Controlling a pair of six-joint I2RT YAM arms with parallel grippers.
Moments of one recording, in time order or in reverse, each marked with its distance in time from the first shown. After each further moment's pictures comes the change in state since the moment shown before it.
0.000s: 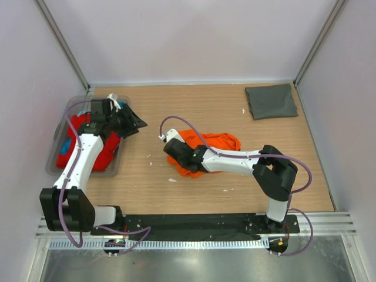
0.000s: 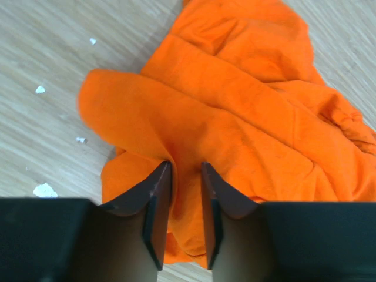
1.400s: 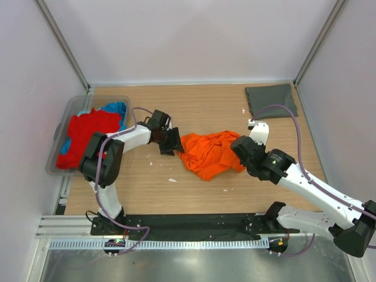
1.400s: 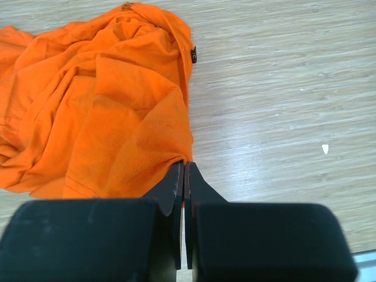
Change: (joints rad) left arm -0.412 0.532 0.007 0.158 -0.053 0.050; right arm -0.254 -0.825 -0.304 -0.576 0.236 0.563
